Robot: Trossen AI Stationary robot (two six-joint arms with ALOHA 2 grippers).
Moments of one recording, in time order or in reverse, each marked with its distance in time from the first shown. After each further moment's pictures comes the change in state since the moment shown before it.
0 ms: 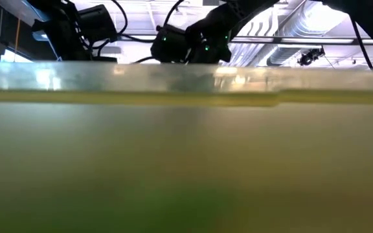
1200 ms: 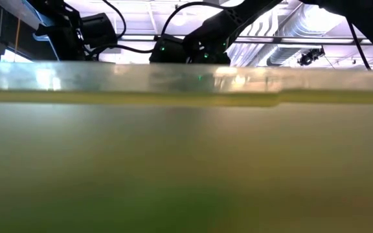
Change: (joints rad) left arm 0.109 0.000 0.000 -0.010 -0.021 0.071; right arm -0.008 0.039 0.000 -0.029 -0.047 0.018
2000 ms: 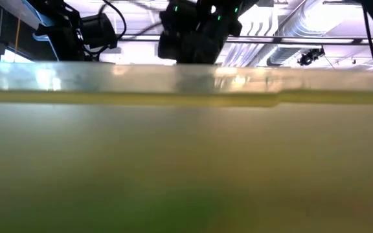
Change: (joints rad) left arm 0.000 0.000 0.000 -0.007 0.004 0.026; right arm 0.028 -0.199 -0.004 -0.079 -0.113 0.249
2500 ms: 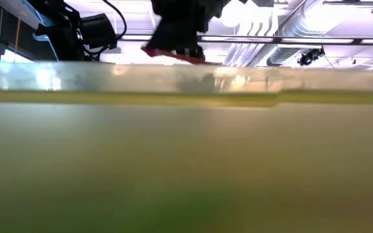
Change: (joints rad) left arm 0.000 0.000 0.000 -0.007 0.003 0.025; right arm 0.167 -0.092 0.002 0.169 0.013 0.485
